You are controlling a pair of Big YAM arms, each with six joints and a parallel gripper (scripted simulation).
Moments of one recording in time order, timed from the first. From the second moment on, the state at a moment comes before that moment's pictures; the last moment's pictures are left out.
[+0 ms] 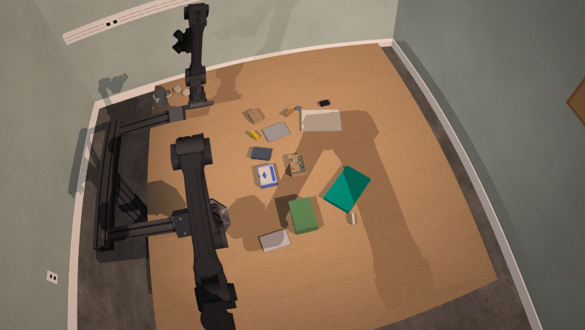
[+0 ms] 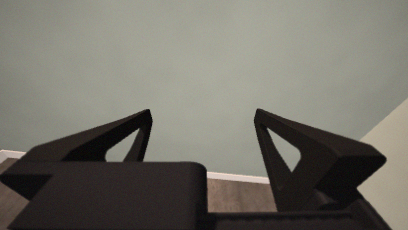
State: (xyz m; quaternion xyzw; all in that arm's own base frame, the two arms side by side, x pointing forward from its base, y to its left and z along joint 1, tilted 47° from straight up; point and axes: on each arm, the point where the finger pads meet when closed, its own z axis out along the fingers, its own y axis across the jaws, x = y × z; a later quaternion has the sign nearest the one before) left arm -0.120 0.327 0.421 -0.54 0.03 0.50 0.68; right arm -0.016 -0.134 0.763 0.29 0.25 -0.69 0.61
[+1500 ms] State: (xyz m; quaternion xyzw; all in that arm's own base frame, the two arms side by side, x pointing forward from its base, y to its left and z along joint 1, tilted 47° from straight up) left arm 0.591 -0.039 0.358 0.06 0.81 0.05 0.59; right arm -0.016 -0.134 0.763 0.29 0.25 -0.69 0.61
